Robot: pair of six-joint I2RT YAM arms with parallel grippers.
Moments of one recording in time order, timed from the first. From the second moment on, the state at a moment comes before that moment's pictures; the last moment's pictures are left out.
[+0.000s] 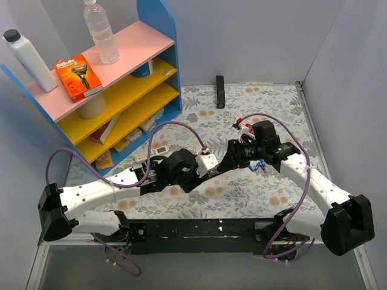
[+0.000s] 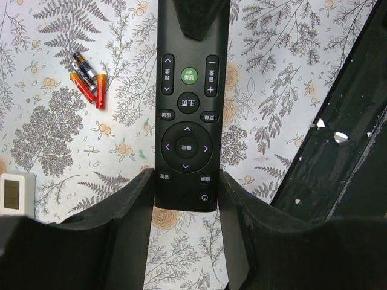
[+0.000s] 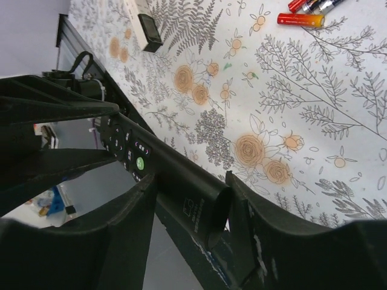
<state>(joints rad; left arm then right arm) -1.12 1.20 0.98 -0.51 -0.07 0.07 0.46 1.17 0.84 -0.48 -0.73 0.34</state>
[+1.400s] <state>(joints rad) -0.56 1.08 0.79 -0.23 0.26 -1.19 0.81 0.95 0.82 -0.14 -0.32 -0.21</state>
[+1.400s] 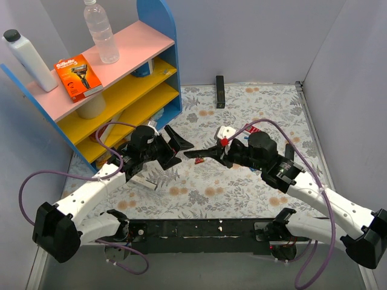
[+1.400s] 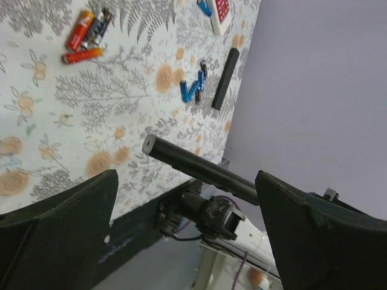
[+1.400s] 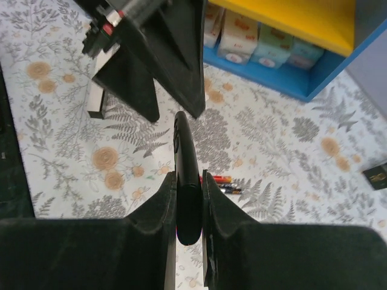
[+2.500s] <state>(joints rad) -0.56 1.19 0.75 -0.08 0.42 -1.36 1.30 1.08 0.82 0.00 0.30 -0.70</state>
